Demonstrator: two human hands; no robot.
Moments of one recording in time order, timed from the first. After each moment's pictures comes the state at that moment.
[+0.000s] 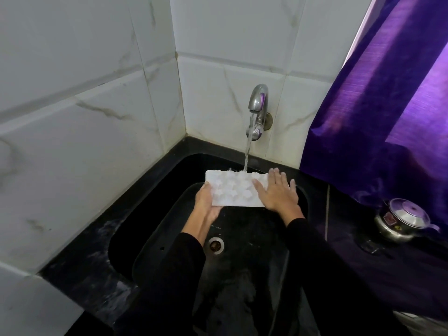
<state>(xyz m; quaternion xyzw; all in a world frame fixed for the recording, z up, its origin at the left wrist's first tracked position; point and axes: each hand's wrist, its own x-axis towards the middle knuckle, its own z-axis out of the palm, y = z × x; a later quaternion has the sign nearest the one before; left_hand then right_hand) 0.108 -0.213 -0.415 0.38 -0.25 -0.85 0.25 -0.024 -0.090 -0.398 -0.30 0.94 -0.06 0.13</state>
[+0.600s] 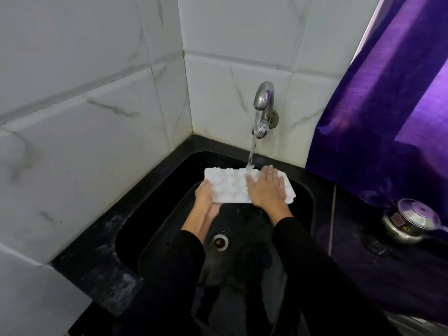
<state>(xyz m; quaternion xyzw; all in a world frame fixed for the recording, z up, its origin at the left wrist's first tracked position) 0.116 -0.214 -0.407 0.42 -0.29 -0.82 0.28 0.009 -0.116 -0.391 -0.33 0.93 -0.13 0.12</state>
